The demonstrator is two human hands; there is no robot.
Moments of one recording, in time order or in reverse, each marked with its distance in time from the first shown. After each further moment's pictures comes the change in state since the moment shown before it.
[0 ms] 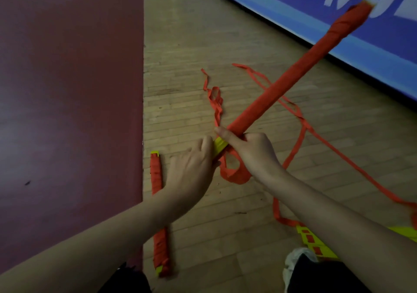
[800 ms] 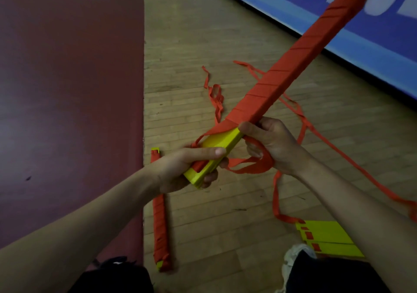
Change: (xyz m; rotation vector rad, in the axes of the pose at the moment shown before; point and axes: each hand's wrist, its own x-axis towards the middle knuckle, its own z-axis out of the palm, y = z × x) left_hand 0.004 -0.022 -0.034 -1.640 -0.759 -0.258; right_hand 0.010 -0.005 -0.031 0.466 -0.310 -0.053
